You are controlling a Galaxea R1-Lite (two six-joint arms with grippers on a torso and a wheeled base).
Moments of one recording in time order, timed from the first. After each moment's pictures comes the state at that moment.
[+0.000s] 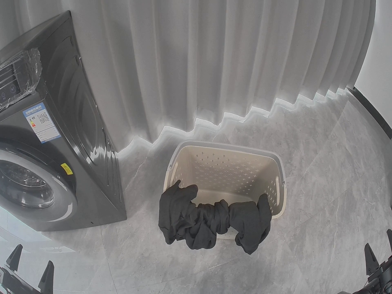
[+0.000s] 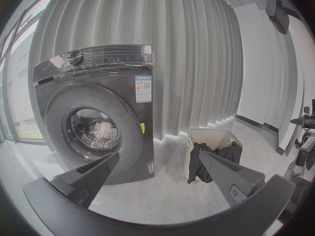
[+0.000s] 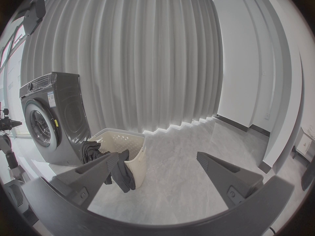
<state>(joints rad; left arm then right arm) 0.00 0.02 -0.02 0.01 -0.02 -0.01 0.01 0.02 -0.02 -0.01 -0.02 0.00</state>
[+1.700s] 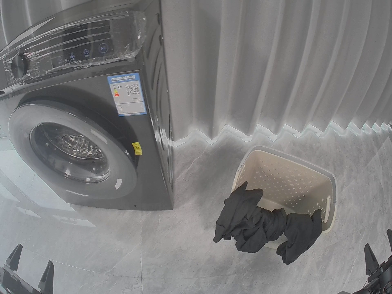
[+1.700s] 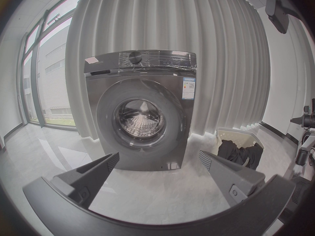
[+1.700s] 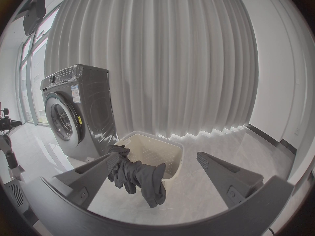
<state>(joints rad) 0.00 0.02 -0.02 0.01 -0.02 0.00 0.01 0.02 -0.02 -0.01 -0.02 0.00</state>
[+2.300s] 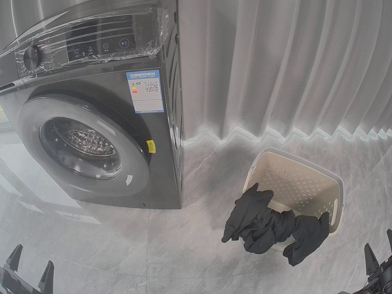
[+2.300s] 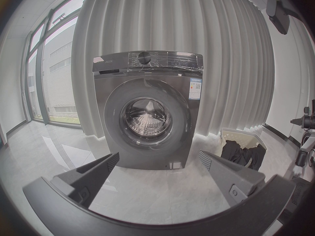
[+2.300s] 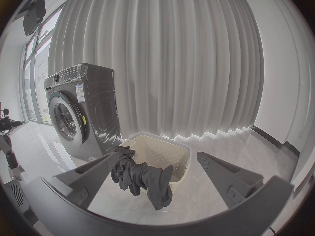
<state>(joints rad) 0.00 0.02 -0.02 0.01 -0.02 -0.01 0.01 0.02 -0.02 -0.01 -0.02 0.00</state>
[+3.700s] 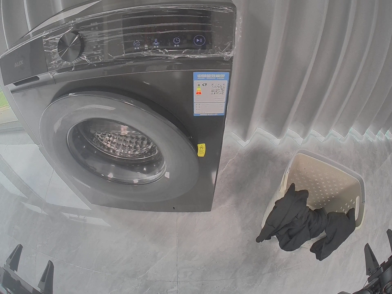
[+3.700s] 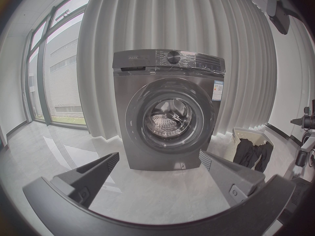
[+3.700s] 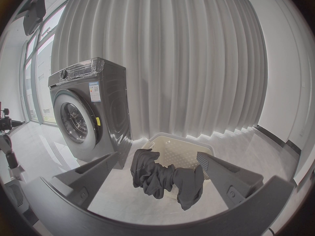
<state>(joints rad) 0.00 0.02 -0.02 0.01 -0.02 -0.01 0.01 0.02 -0.02 -0.01 -0.02 0.00</state>
